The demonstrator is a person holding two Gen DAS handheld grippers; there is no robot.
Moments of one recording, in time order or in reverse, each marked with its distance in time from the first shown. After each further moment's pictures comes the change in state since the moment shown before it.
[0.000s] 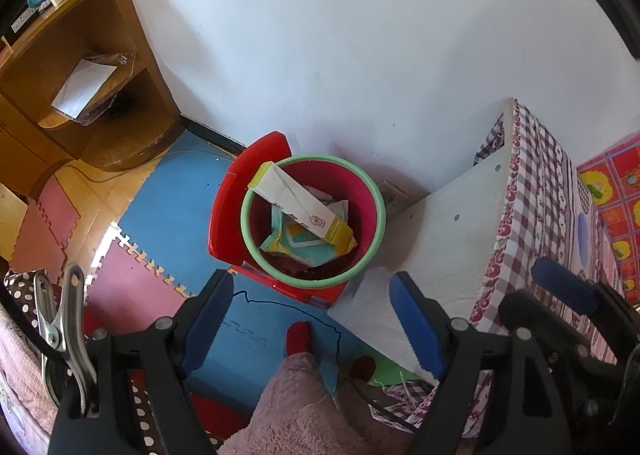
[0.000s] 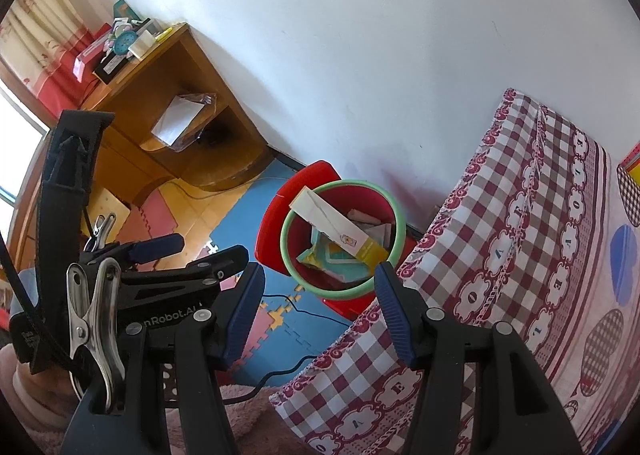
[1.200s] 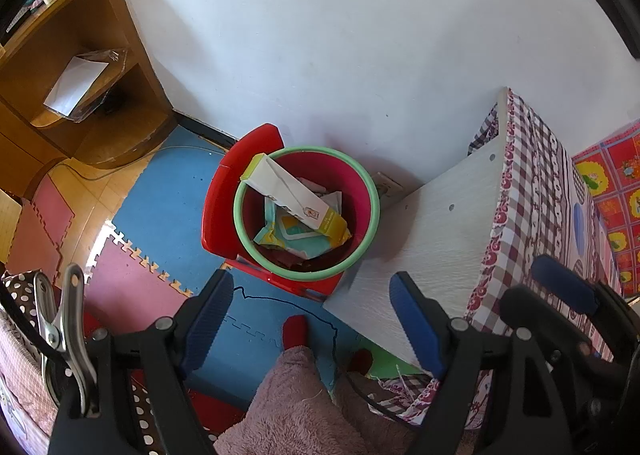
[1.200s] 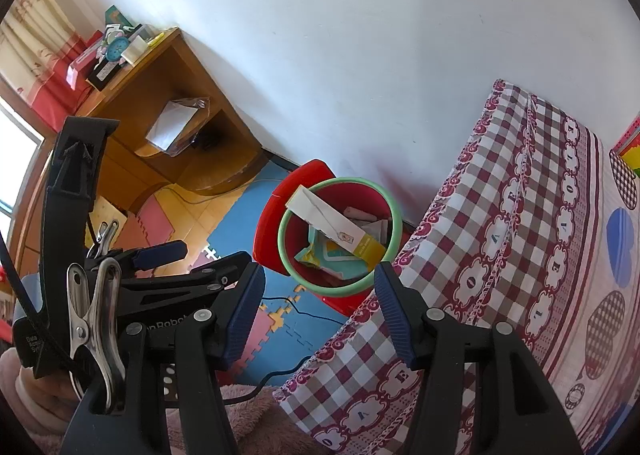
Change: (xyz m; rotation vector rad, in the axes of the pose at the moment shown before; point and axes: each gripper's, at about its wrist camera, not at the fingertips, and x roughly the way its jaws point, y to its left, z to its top) left arm 0.005 0.000 -0.005 0.013 0.022 -0.023; right arm -0.004 0.003 -0.007 0.037 -0.006 -0.016
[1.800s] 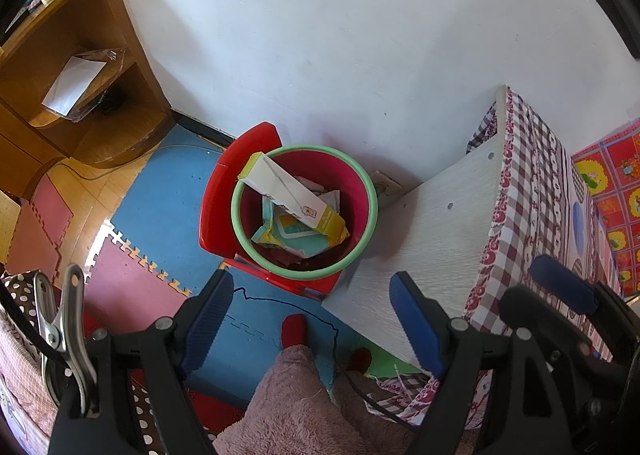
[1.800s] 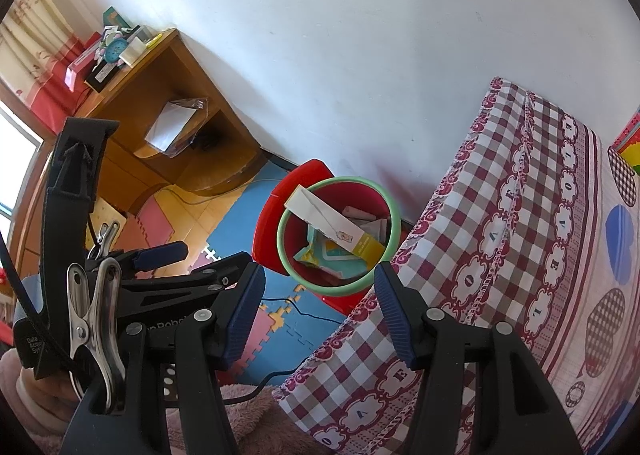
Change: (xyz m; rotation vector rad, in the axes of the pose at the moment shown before) left arm 0.001 -0.001 -0.001 0.000 0.000 0.000; right arm -0.001 0.000 -0.002 0.009 -0.002 -0.006
